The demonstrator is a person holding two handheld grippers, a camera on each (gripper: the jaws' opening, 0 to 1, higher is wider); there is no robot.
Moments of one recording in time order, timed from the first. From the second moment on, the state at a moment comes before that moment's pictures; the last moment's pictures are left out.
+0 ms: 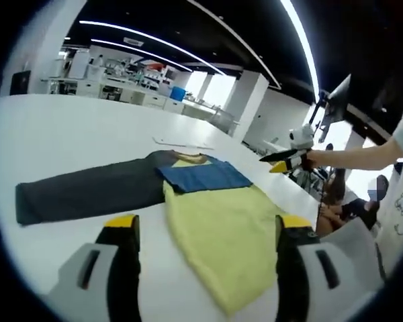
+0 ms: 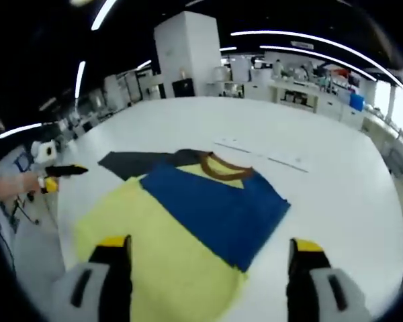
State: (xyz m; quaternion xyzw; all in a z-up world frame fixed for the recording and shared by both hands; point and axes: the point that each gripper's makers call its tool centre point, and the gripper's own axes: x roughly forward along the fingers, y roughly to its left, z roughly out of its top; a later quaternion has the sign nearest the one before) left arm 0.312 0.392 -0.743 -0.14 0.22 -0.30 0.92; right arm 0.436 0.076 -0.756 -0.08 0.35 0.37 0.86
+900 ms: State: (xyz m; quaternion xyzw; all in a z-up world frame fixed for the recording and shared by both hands) left arm 0.348 0.612 -0.818 -0.13 0.30 0.00 0.94; right arm 0.348 0.058 -0.723 -0.05 0.33 0.34 0.88
